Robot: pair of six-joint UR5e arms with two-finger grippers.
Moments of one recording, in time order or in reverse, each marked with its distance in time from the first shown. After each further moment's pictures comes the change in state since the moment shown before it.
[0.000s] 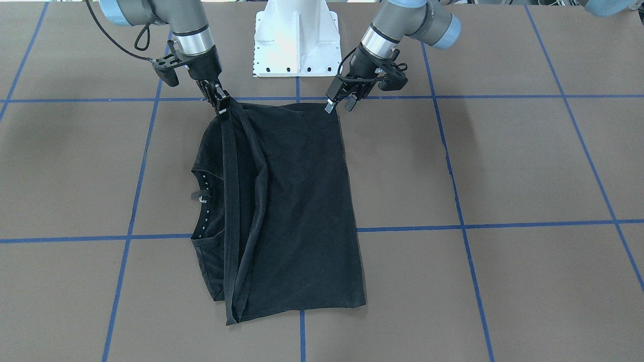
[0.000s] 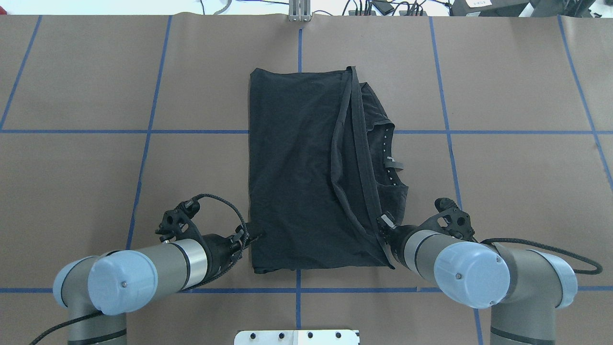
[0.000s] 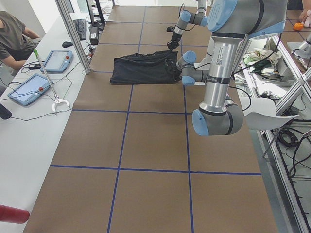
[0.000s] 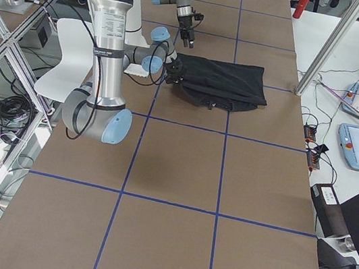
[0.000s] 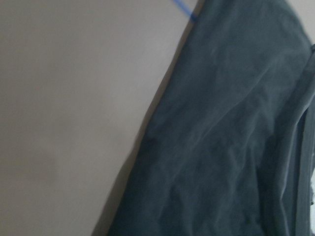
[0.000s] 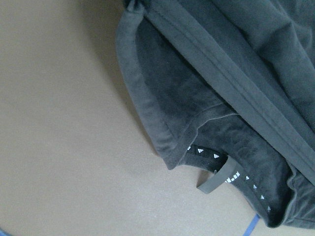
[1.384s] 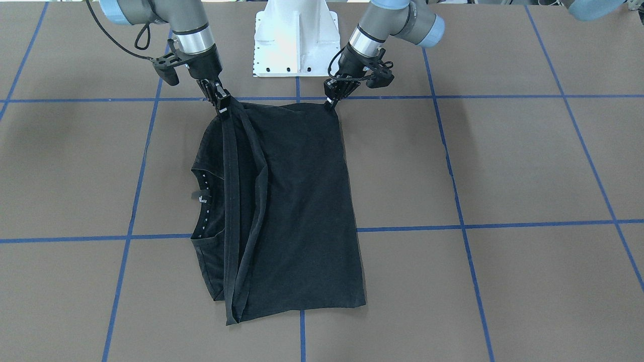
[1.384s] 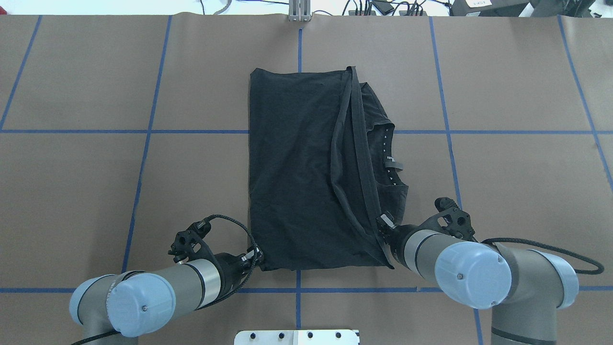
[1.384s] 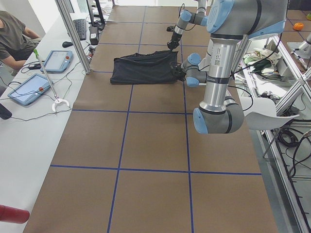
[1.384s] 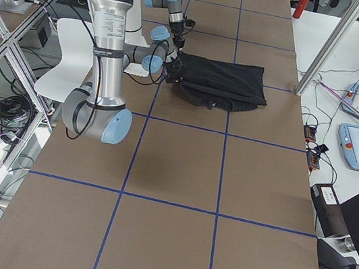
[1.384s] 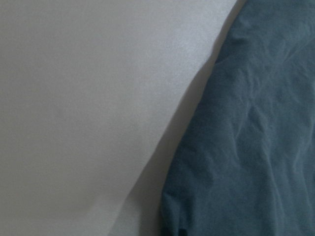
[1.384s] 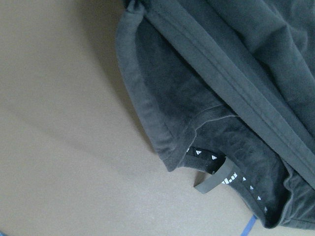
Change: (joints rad) left arm 0.046 -0.020 0.004 0.008 0.046 -0.038; right arm 0.000 -0.004 0.016 0.000 0.000 0.003
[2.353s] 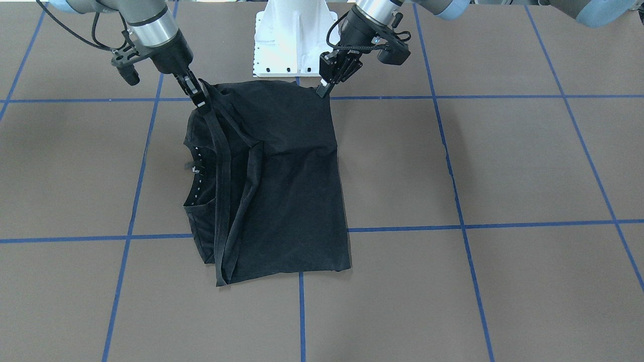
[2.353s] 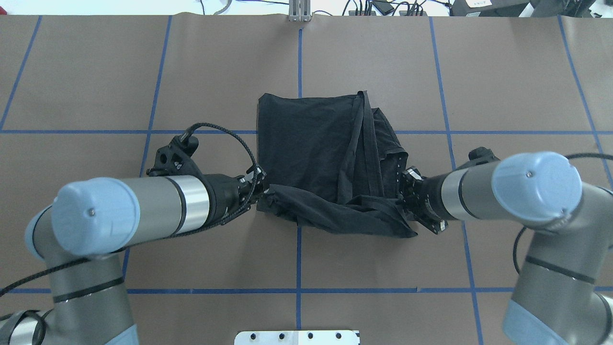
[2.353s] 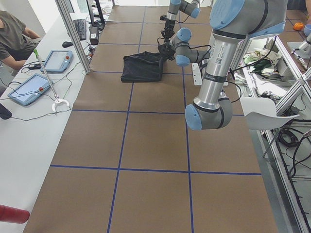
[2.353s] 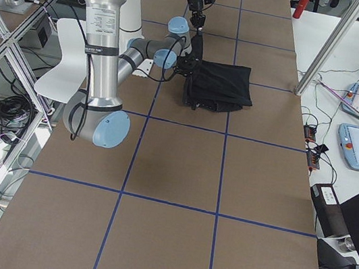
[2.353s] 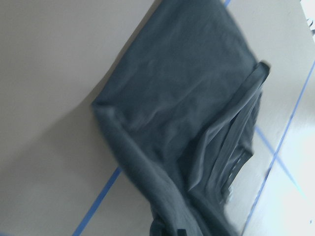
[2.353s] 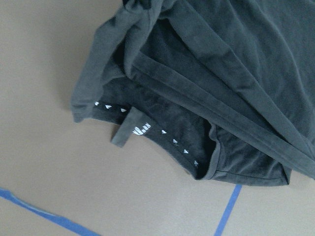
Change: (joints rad) left arm -0.276 -0.153 -0.136 0.219 -0.199 0.057; right arm 0.307 0.069 0.015 -0.062 0.415 -0.031
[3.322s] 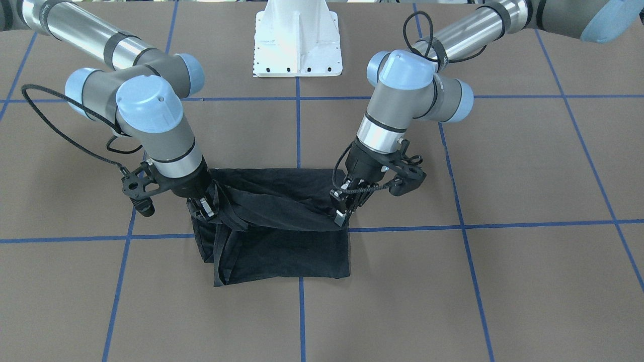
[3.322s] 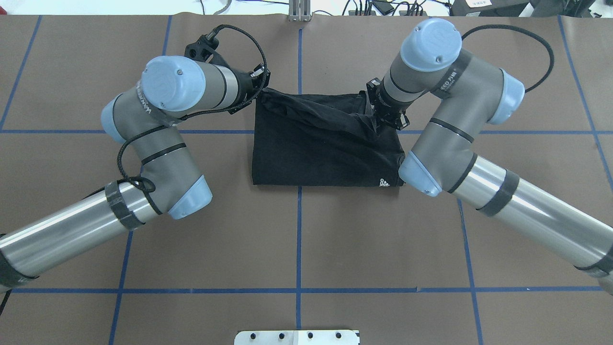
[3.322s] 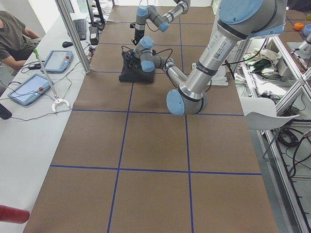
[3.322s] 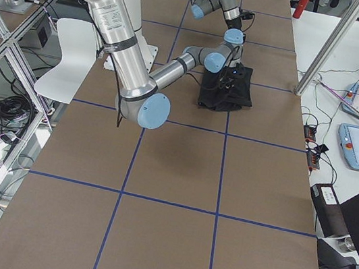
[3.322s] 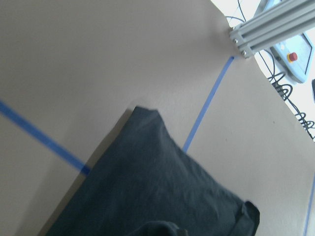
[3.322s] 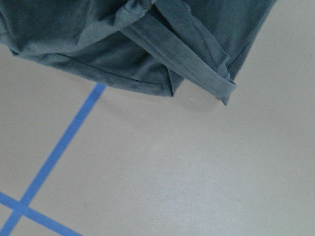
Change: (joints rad) left arm -0.279 -0.300 0.669 -0.237 -0.051 0.192; right arm 0.242 0.459 -0.659 -0.034 0.123 -0.306
